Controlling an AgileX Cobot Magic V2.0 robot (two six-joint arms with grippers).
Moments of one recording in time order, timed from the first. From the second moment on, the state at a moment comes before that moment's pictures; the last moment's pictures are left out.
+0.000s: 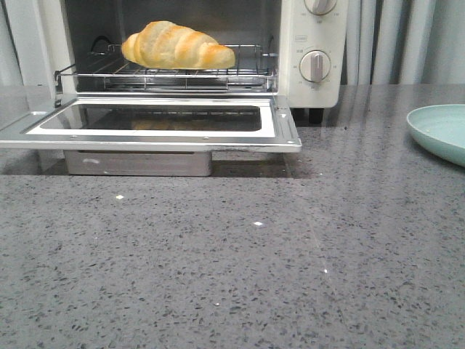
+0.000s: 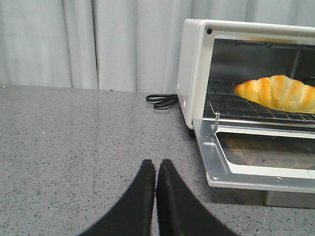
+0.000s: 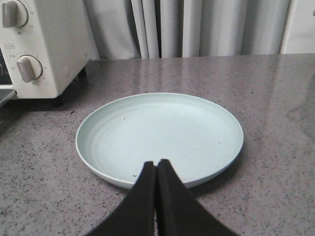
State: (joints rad) left arm -0.05 0.00 -0.15 -0.01 0.24 -0.08; right arm -0.08 0.07 -0.11 -0.03 0.23 0.05
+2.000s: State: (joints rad) left arm -0.05 0.00 -0.15 -0.01 0.24 -0.08; right arm -0.09 -0.01 0.01 -0.03 0.34 0.05
